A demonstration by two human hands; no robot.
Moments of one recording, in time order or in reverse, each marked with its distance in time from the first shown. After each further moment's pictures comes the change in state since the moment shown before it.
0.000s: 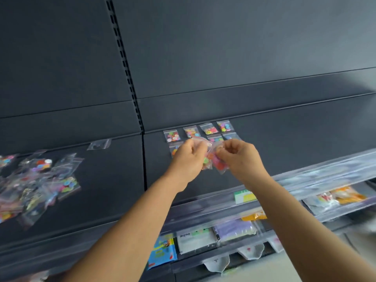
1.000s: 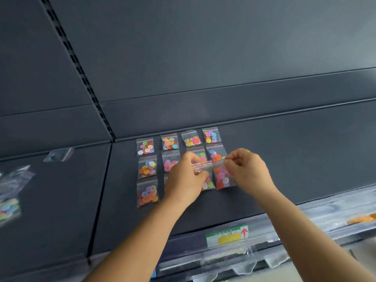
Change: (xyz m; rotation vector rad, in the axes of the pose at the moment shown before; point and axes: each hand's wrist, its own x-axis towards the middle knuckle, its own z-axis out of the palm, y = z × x) left_hand 0.078 -0.022 0.081 0.479 0.144 -0.038; right_hand 0.109 0.081 -0.056 -0.214 -0.058 0.035
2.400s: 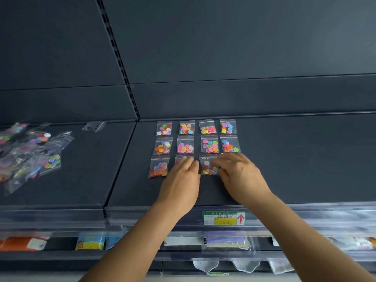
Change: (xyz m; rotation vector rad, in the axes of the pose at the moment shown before) left_hand -0.056 -0.017 0.001 0.558 0.002 0.153; right_hand -0.028 0.013 0.013 -0.437 -0.052 -0.743
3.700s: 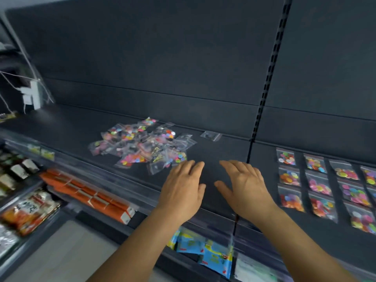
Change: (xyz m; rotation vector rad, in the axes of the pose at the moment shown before) left_hand -0.124 -0.216 -0.106 0.131 0.225 -0.333; right_hand 0.082 -0.251 0.087 0.034 -0.313 -0.205
